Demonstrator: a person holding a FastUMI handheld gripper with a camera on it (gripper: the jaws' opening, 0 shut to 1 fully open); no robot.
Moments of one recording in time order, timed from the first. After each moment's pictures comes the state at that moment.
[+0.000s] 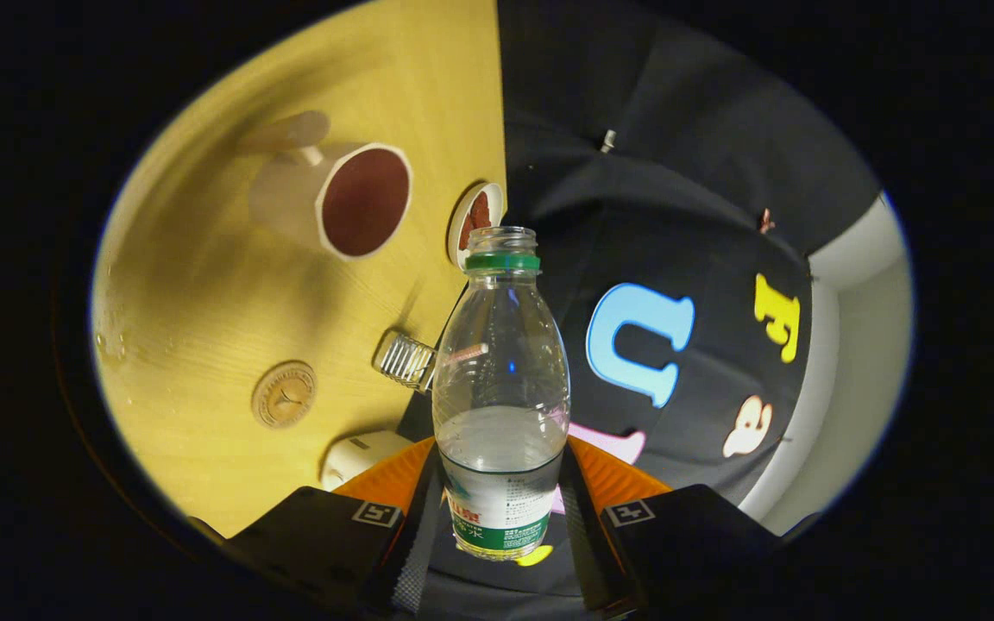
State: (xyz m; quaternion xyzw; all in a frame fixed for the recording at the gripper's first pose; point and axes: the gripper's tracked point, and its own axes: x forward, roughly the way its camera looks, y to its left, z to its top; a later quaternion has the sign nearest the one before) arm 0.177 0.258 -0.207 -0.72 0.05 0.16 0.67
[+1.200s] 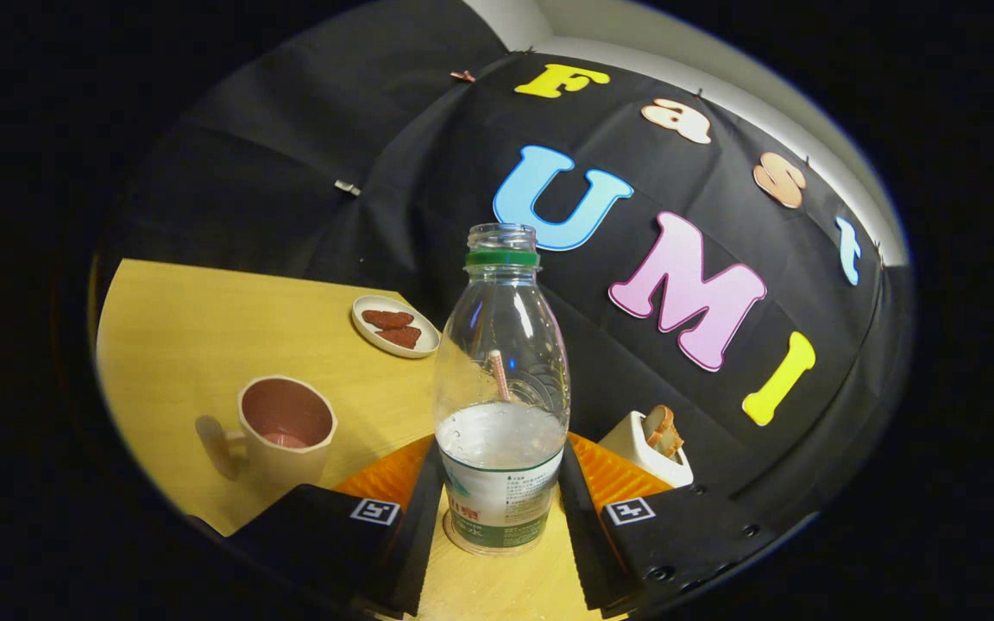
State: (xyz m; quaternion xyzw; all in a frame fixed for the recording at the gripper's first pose) arm 0.187 0.250 -0.245 -0.16 0.11 0.13 0.97
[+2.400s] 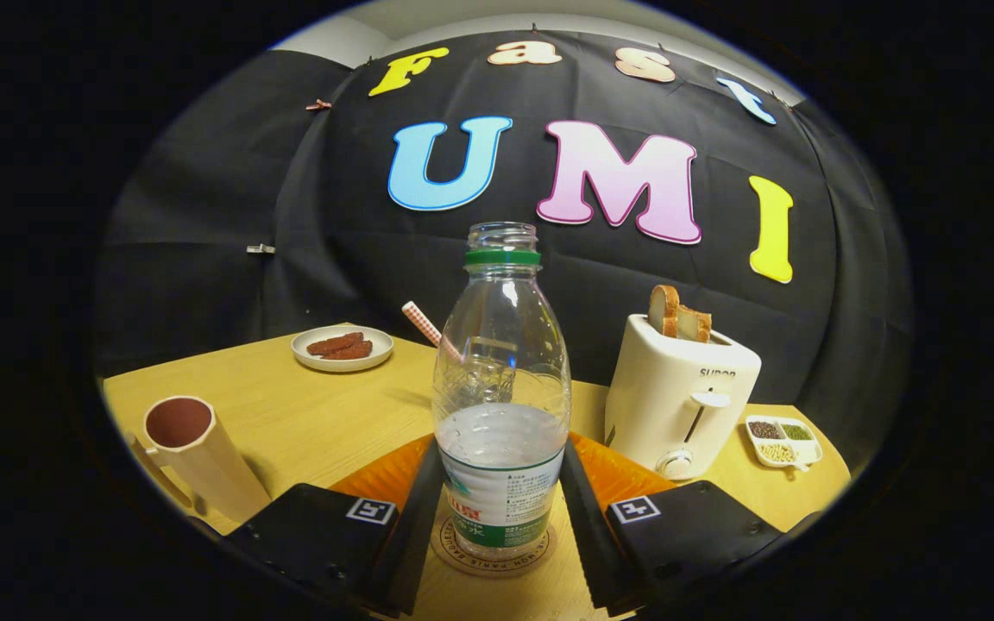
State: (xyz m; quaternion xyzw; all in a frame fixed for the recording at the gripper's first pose) arm 0.242 0.196 -0.339 0.03 0.14 0.08 0.99
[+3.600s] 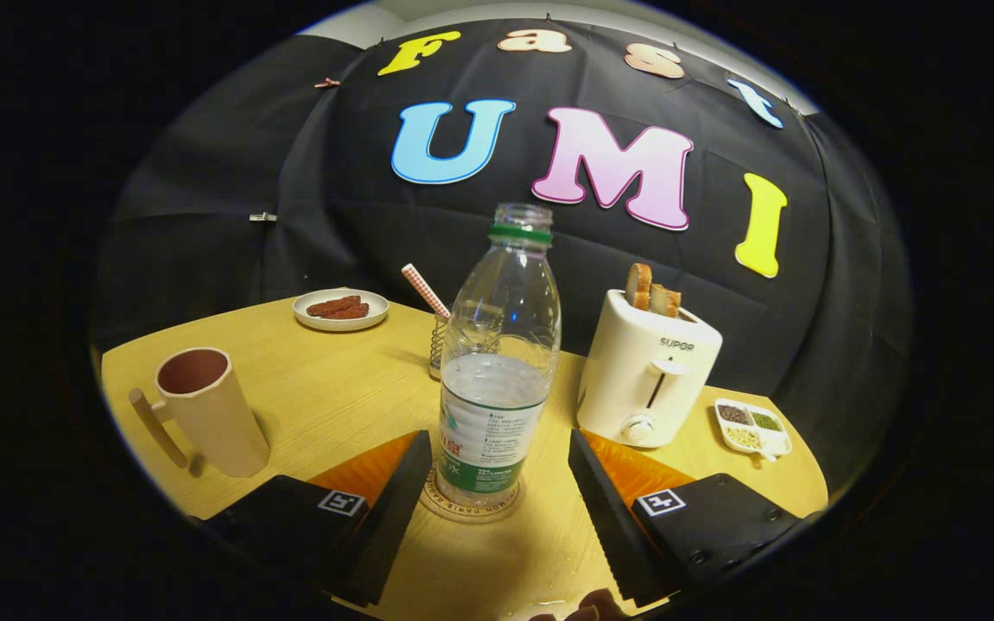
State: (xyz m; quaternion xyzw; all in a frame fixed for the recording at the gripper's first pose) arm 0.185 0.161 -0.337 0.00 0.19 0.07 0.98
